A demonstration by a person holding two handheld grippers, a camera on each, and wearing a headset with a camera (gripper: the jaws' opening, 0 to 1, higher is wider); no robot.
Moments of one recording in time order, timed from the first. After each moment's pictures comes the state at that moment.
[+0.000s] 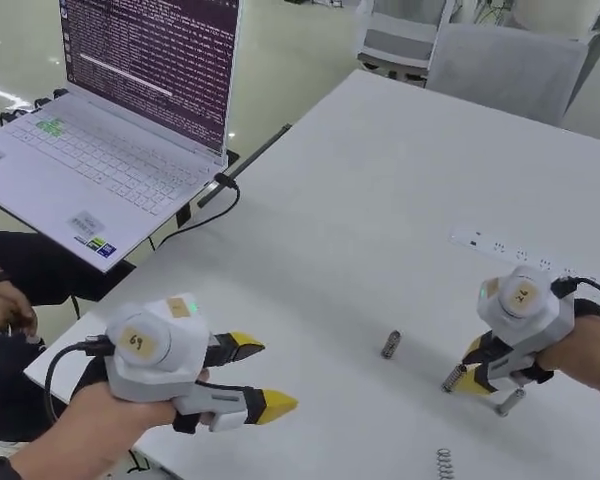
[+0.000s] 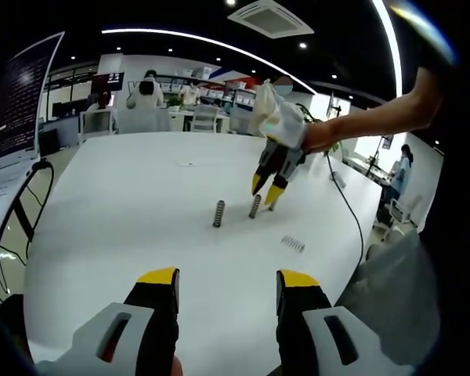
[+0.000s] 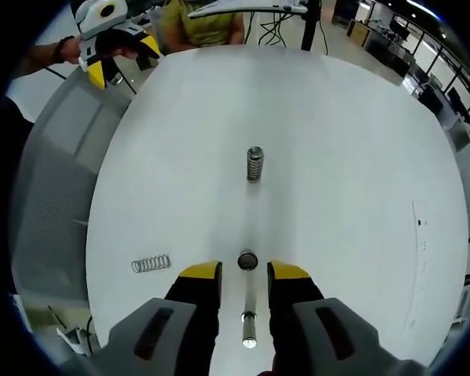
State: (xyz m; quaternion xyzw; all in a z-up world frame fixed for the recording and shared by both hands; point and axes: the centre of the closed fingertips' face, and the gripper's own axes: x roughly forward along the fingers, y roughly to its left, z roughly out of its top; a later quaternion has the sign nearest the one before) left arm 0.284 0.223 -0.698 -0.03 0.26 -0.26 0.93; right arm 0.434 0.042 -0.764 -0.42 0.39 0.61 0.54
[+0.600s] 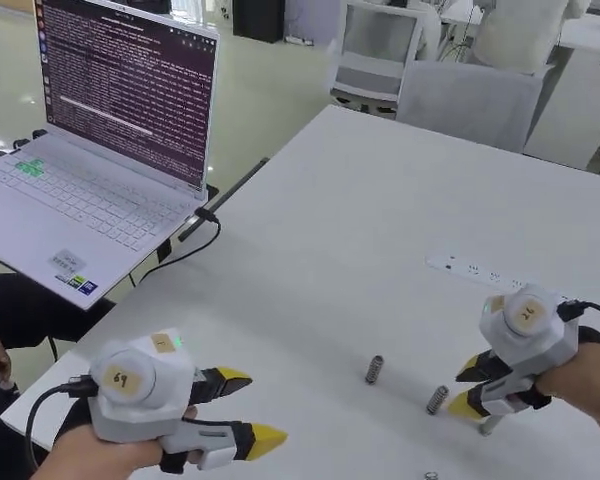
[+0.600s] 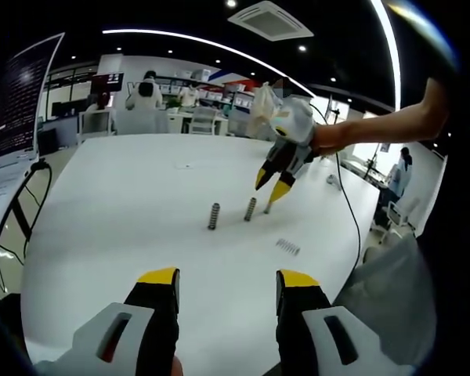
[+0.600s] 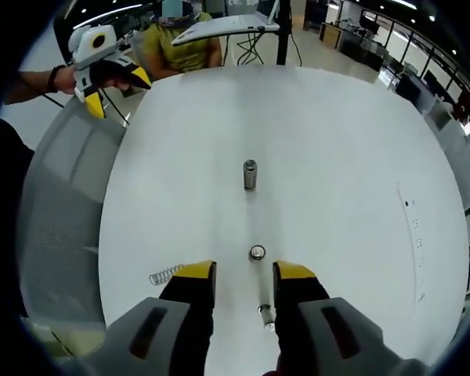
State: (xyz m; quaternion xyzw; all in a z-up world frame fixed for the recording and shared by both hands) left arm 0.280 0.217 -0.694 -0.03 0.26 -0.27 0.93; right arm 0.423 0.035 -0.739 -0.36 0.39 0.59 0.61
